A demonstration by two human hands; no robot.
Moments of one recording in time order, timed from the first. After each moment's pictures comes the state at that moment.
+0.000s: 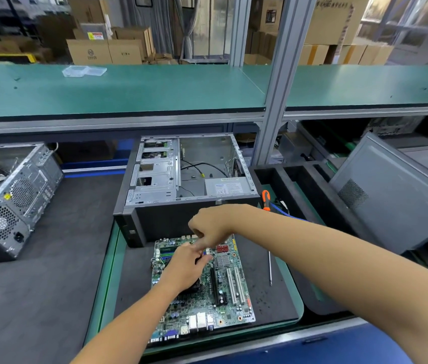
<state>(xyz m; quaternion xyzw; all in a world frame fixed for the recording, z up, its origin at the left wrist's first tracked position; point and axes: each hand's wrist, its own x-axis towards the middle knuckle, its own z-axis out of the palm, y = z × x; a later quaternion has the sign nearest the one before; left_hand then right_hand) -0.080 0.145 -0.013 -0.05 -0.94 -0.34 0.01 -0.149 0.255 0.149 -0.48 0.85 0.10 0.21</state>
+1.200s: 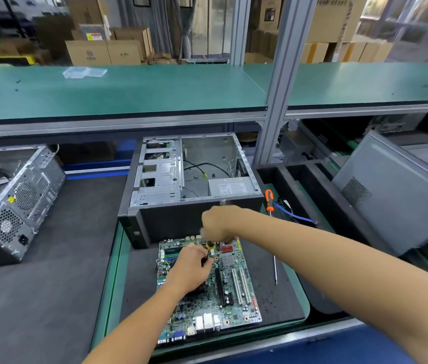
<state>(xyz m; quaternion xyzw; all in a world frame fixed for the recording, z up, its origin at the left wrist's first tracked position) -0.080 0.146 -0.002 -0.06 -0.96 -0.28 -0.02 -0.144 0.251 0.145 -0.36 0.90 0.07 0.22</state>
